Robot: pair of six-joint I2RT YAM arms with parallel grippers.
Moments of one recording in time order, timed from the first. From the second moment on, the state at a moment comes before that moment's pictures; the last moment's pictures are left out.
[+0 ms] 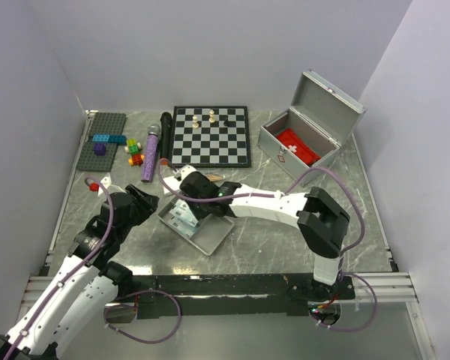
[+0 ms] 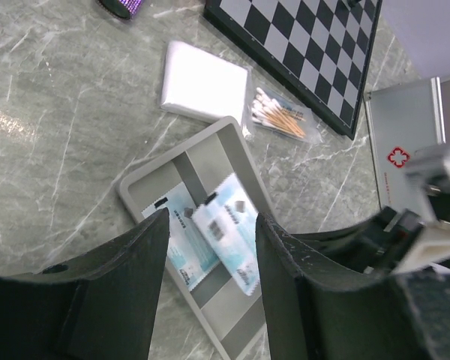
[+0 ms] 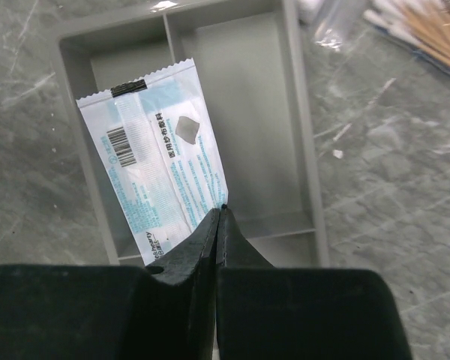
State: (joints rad) left arm -0.45 0.55 0.56 -0.54 -0.30 -0.99; right arm 1.06 1.80 1.33 -0.41 0.18 0.30
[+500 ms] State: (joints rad) left arm -0.45 0.54 0.56 -0.54 -0.30 -0.99; right arm 1.08 1.89 1.37 -0.41 0.11 0.30
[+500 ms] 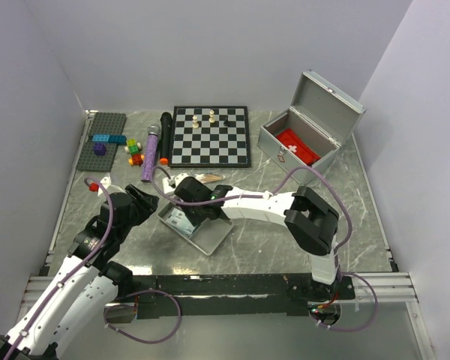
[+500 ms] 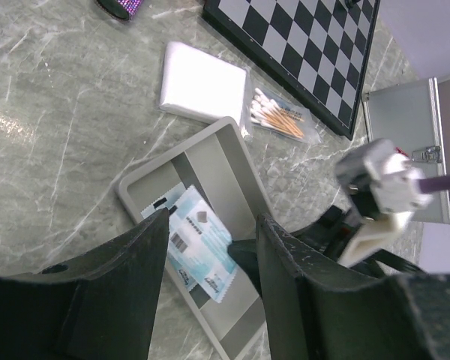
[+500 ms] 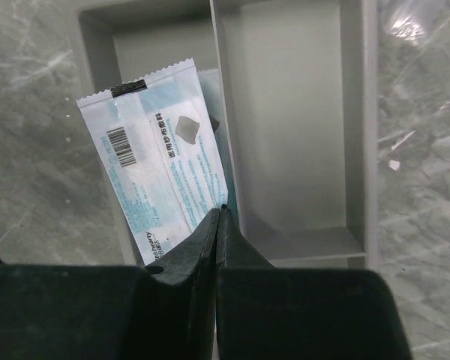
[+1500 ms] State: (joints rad) left arm -0.45 0.55 0.56 -0.54 -0.30 -0.99; right arm 0.64 1.78 1.29 -0.34 0.05 0.48
